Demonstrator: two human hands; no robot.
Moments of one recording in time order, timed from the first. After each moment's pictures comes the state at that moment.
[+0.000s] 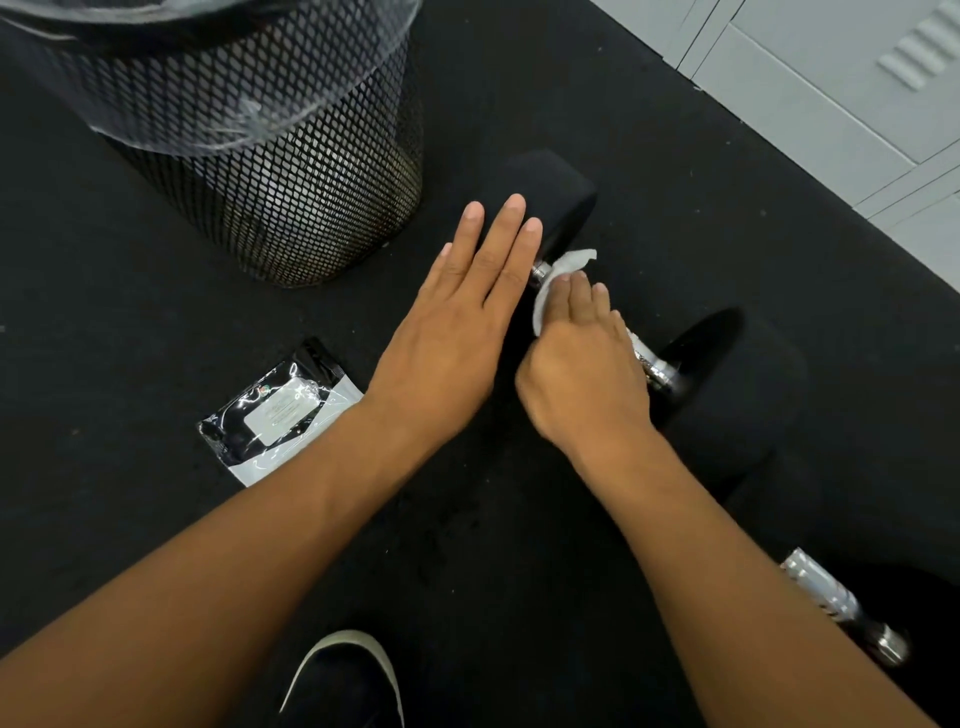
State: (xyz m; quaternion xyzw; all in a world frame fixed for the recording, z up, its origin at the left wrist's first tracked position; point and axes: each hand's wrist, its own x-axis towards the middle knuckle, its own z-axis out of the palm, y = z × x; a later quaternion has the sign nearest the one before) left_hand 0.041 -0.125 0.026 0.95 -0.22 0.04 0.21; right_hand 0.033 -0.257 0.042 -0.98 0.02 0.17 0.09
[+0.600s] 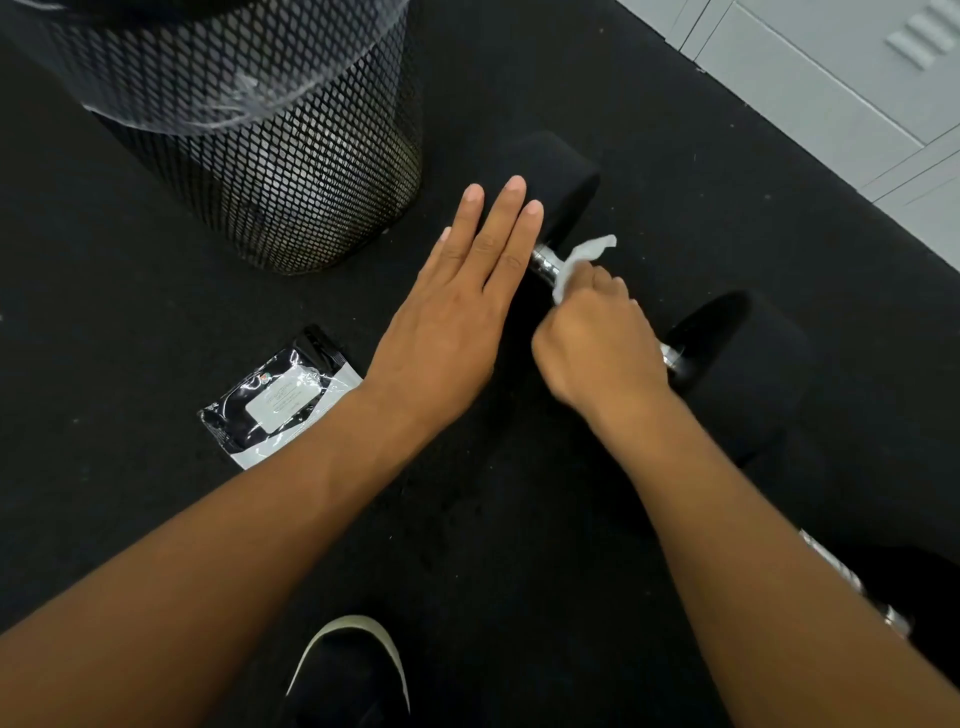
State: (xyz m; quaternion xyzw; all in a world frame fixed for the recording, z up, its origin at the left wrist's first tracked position) left_hand 0.039 -0.122 0.025 0.95 -0.22 0.06 0.20; right_hand 0.043 -0.267 0.045 -0.98 0.07 0.12 0.13
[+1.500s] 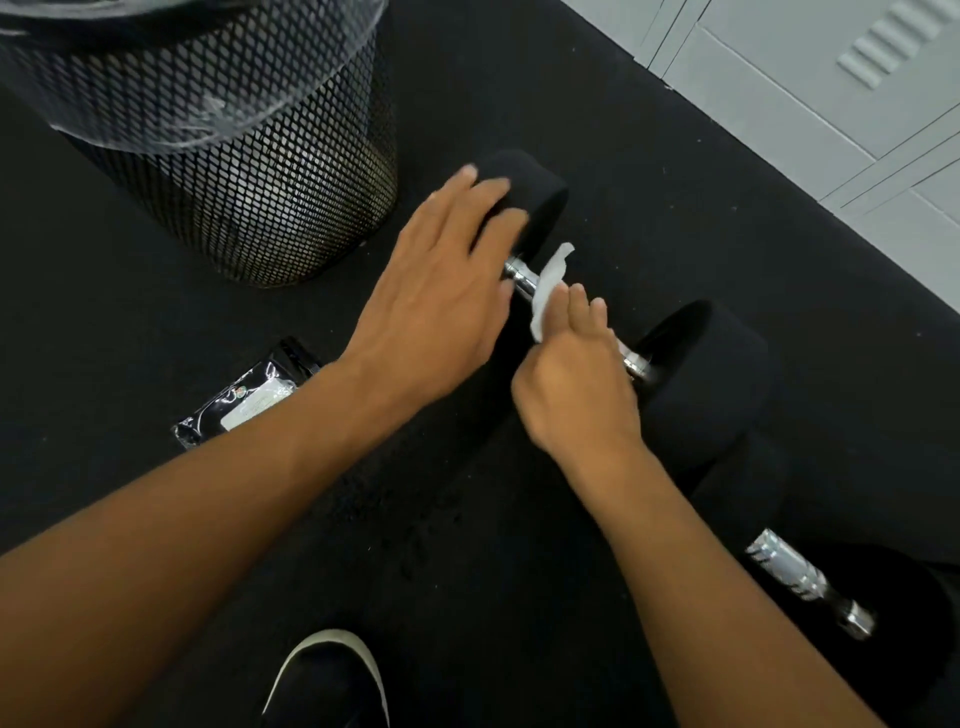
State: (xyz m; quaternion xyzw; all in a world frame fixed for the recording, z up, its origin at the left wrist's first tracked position) left_hand 0.062 -0.129 0.049 0.95 -0.24 0.11 0.16; right_hand 0.015 -0.269 0.048 -0.97 0.08 0.15 0.16
